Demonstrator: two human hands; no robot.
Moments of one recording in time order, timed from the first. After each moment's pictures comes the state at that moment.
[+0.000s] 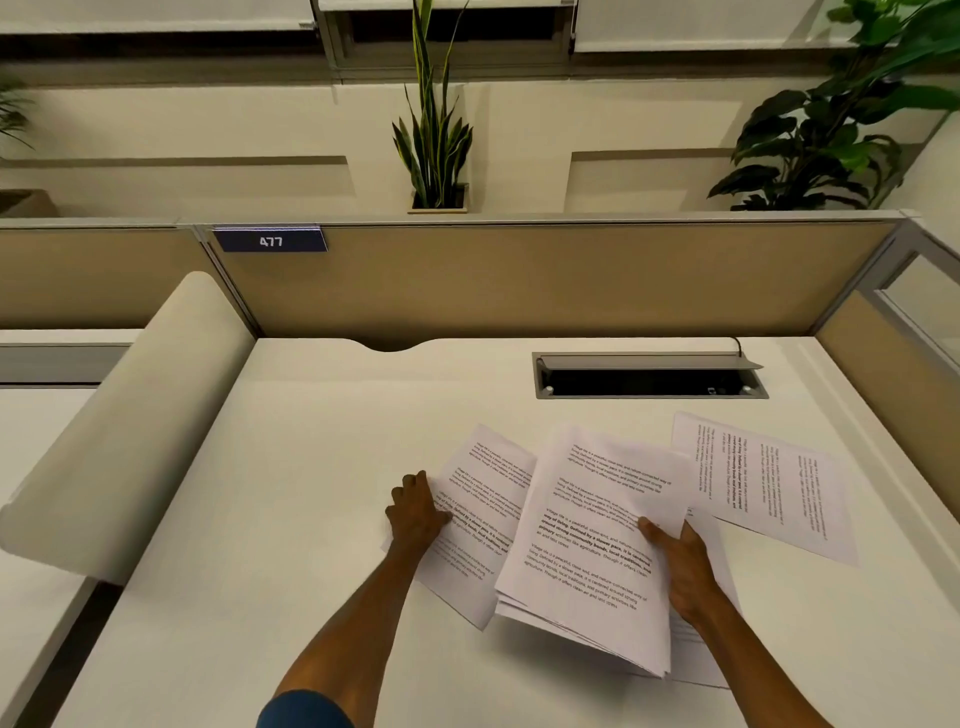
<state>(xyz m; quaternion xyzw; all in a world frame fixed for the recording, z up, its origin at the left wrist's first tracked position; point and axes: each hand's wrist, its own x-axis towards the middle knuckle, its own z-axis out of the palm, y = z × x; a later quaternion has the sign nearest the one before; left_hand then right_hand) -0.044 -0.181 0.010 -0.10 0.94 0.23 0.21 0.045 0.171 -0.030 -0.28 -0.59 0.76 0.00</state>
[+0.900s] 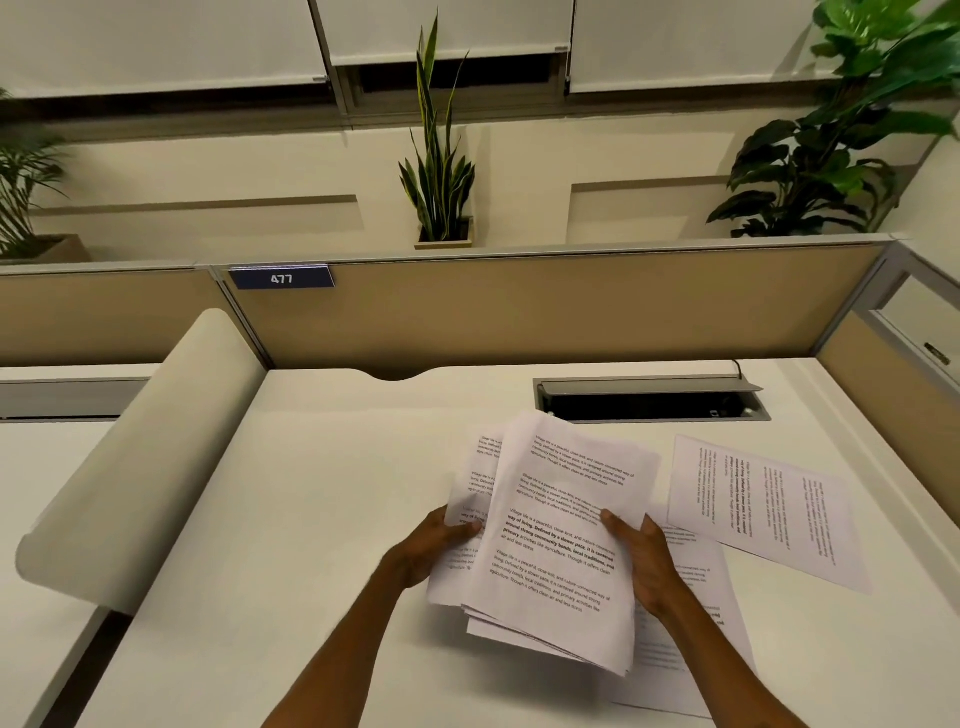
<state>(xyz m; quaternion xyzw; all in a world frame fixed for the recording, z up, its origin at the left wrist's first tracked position) -0.036 -0.178 0.027 -0.07 0.64 0.69 0.34 0.011 0.134 -0.006 -0.21 -0.54 0.82 -0.04</state>
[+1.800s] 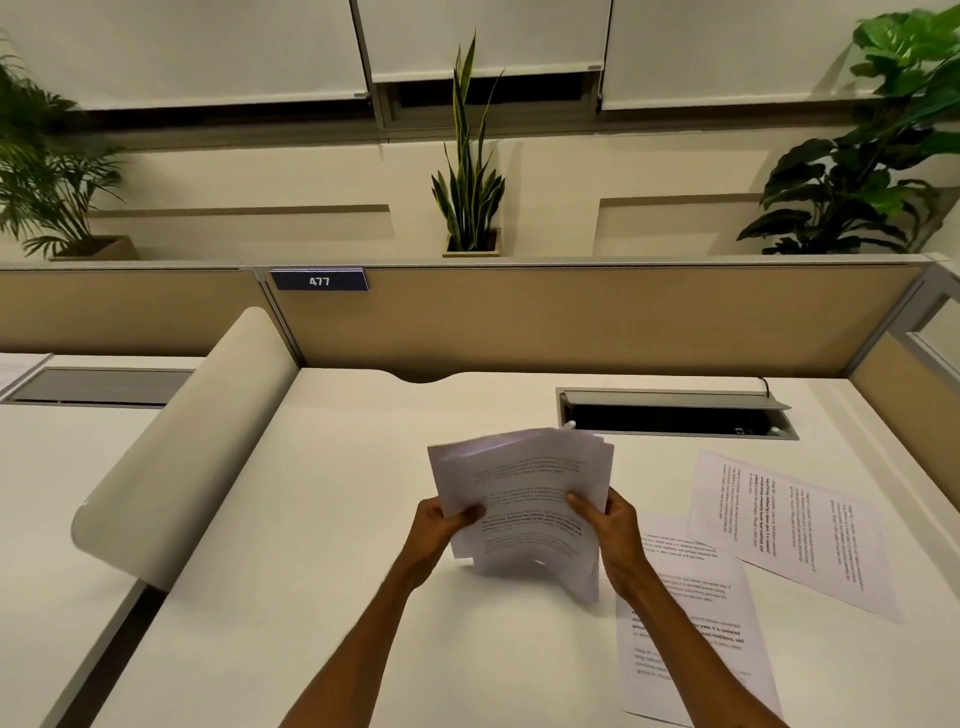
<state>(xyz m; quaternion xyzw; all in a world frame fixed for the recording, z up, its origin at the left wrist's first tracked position) -0.019 -0.192 0.044 -0.06 0.69 0.71 0.12 -0.013 0.072 0.029 -0.10 -0.64 0.76 -0.01</state>
